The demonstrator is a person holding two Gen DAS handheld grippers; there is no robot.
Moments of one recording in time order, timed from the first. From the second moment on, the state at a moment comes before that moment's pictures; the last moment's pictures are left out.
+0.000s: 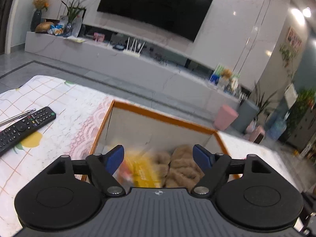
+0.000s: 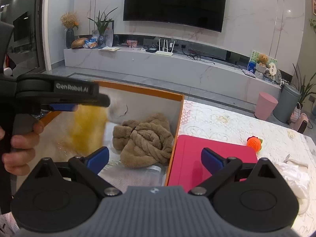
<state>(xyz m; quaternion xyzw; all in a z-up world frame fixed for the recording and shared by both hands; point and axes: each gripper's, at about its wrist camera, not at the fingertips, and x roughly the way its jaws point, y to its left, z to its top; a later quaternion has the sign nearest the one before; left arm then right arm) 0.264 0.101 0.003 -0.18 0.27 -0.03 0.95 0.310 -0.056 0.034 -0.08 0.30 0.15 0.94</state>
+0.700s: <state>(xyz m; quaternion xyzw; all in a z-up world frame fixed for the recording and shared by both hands) 0.238 0.115 0.031 -0.17 0.23 -0.06 0.96 0.295 -0.052 0.038 -0.06 0.32 0.17 0.93</state>
